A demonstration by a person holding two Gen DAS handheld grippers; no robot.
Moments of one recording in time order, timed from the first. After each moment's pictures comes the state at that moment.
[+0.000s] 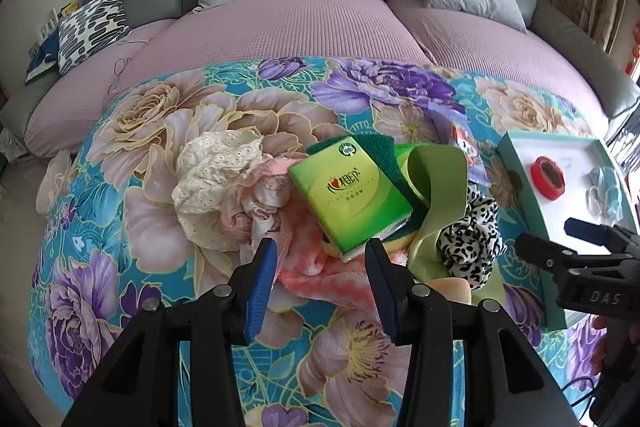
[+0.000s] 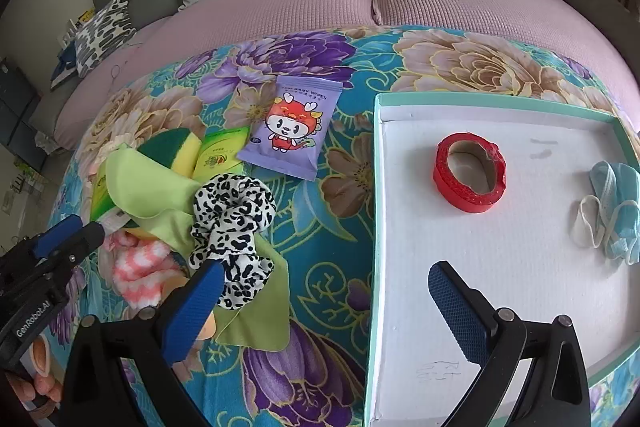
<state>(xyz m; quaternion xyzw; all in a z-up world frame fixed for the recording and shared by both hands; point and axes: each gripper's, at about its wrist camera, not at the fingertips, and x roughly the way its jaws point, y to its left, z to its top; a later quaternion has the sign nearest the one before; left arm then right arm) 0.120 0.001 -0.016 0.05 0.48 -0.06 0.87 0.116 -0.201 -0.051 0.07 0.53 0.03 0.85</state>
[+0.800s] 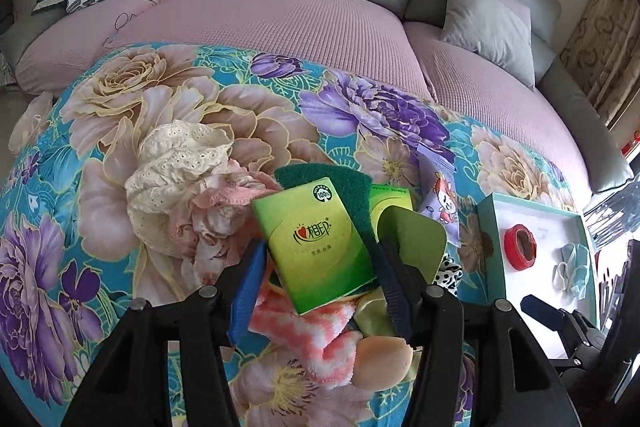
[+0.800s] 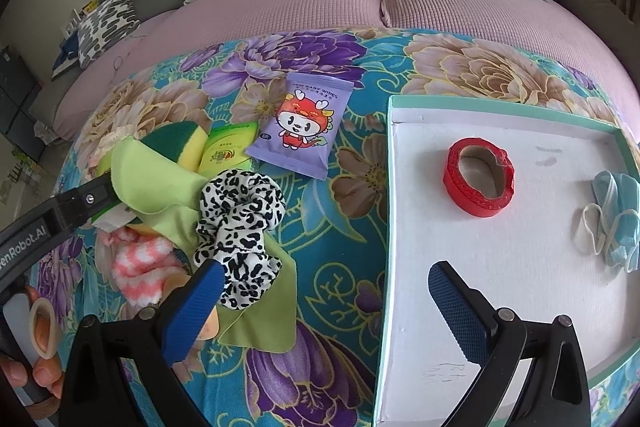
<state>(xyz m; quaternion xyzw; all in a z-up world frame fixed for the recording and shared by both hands) 0.148 -0.001 -0.019 -0.09 0.48 -0.05 0.87 0.118 -0.192 -0.051 0.06 0.53 0.03 0.85</state>
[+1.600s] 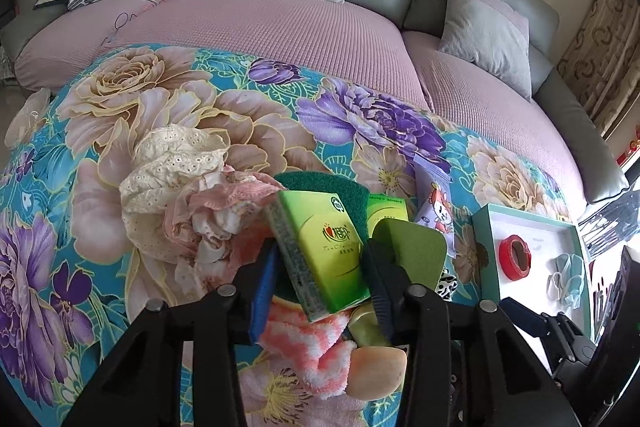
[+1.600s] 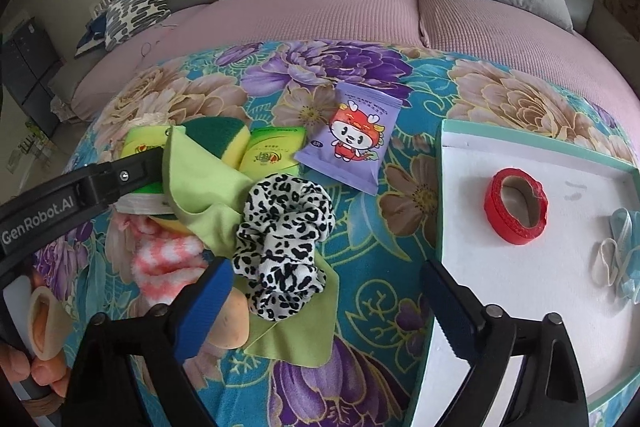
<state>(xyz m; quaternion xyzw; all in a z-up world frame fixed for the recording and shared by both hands) 0.150 -0.001 -0.021 -0.10 0.47 -0.05 0.87 0.119 -0.161 -0.048 0.02 0.50 0.08 0.86</state>
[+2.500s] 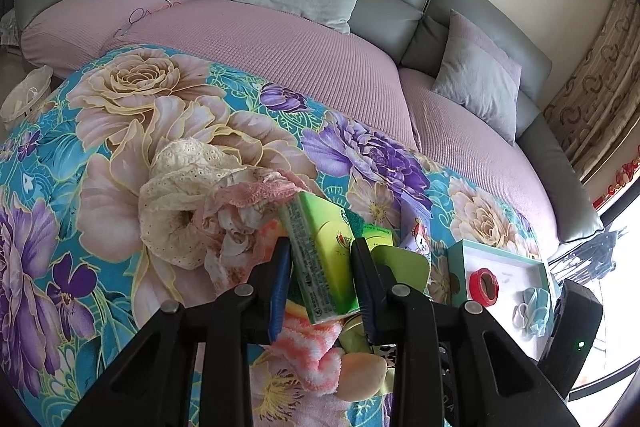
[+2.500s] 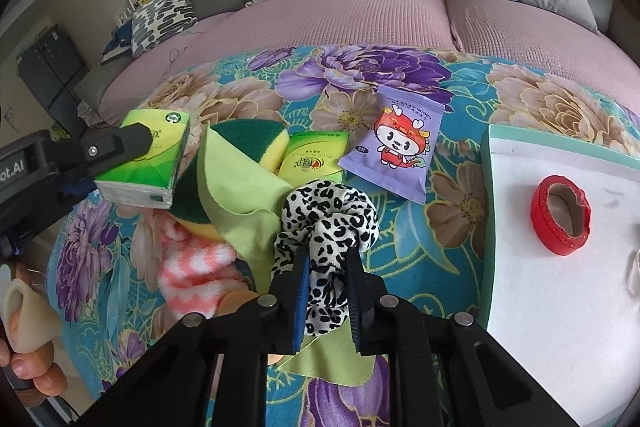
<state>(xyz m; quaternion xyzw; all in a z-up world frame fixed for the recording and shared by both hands) 0.138 0.028 -0.002 -0.17 0.43 -0.07 0.88 0.121 -0.151 -0.054 0.05 0.48 0.13 0.87</state>
